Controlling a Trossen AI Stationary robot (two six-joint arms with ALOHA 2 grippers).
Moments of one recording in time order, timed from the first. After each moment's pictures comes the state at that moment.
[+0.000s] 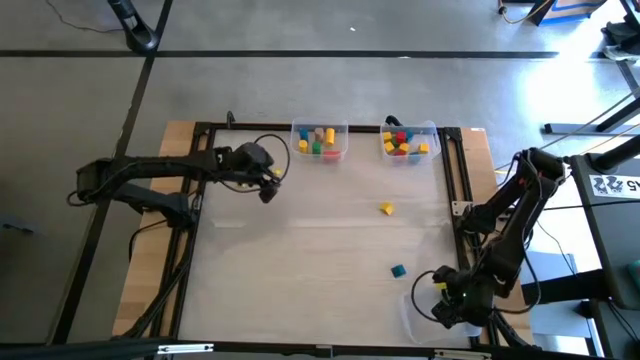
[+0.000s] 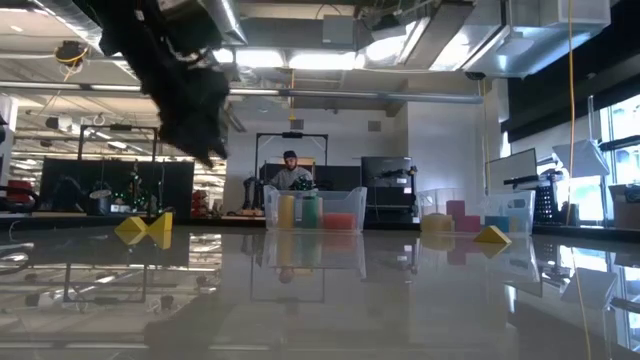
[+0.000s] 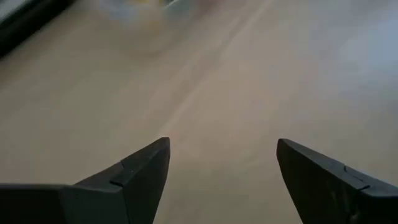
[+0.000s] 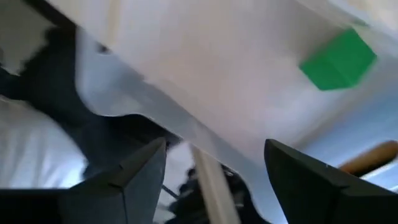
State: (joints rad) left arm 0.35 1.17 0.72 -0.44 -0.12 -0.28; right arm 1.08 1.28 0.89 -0.68 -0.10 2.04
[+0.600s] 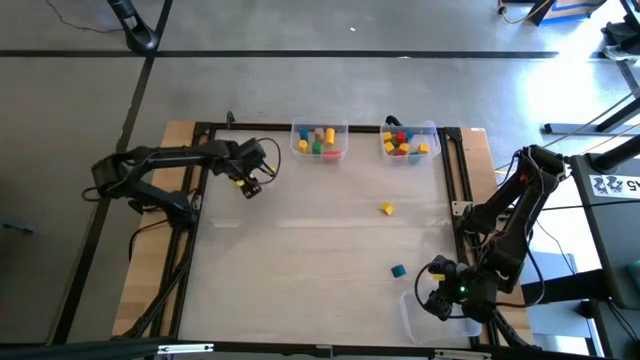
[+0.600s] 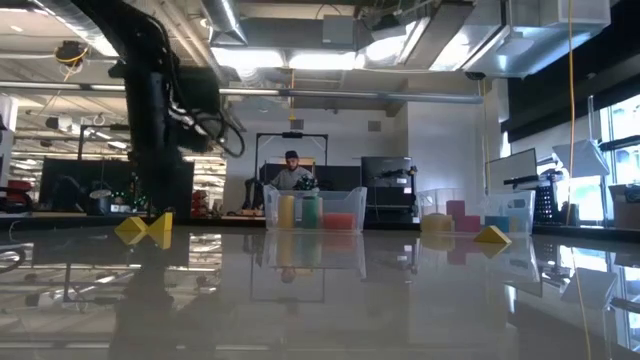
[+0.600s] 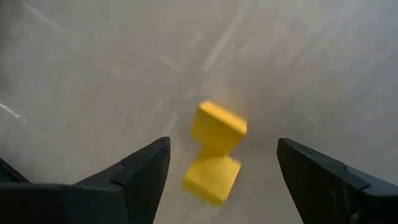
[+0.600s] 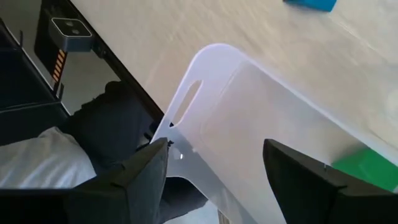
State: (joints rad) left arm 0.54 1.35 0.72 -0.72 -0.22 -0.02; right arm 1.08 1.24 0.89 -0.68 0.23 1.90
